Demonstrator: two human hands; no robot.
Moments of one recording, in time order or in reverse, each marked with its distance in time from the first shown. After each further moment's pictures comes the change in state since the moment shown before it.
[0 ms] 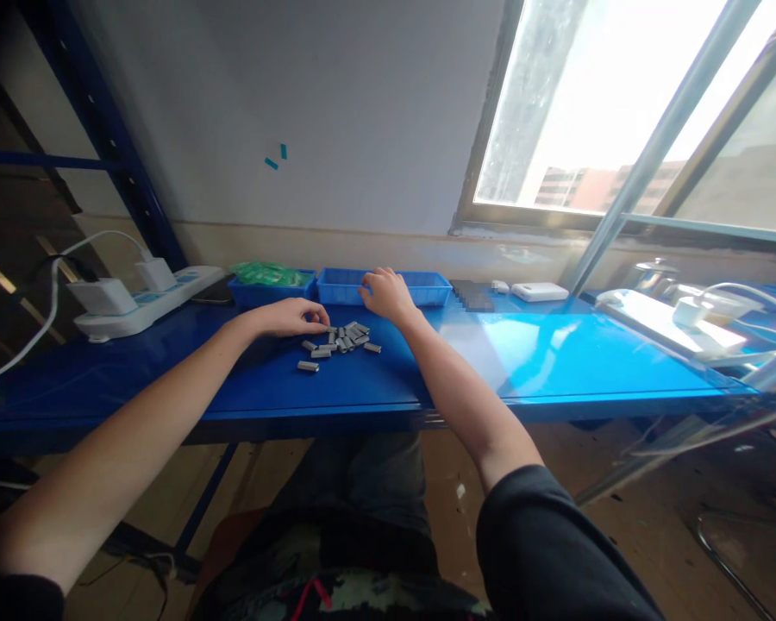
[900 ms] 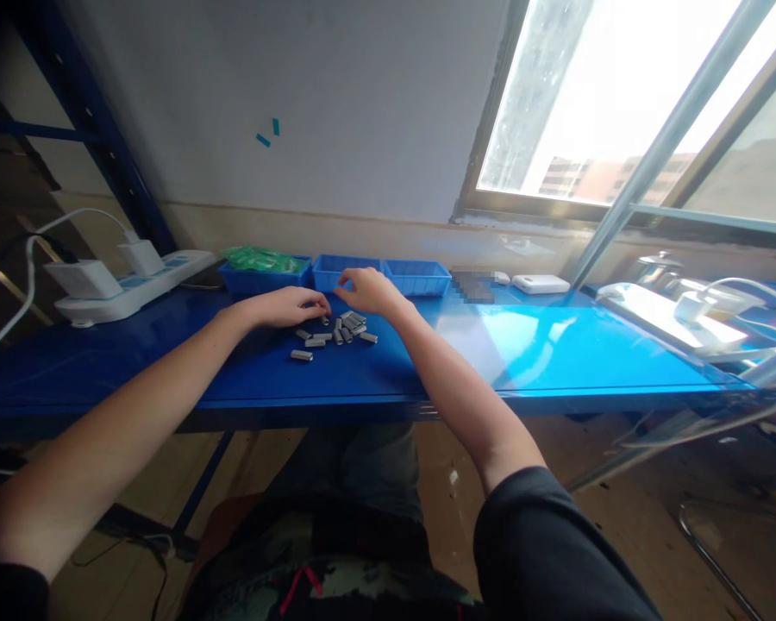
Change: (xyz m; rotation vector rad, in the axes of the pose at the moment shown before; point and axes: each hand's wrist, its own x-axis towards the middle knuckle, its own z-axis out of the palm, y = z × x) left_hand 0.001 0.013 0.002 0.069 -0.020 -0.011; right_hand -0.005 -0.026 -0.008 0.145 -0.174 -0.051
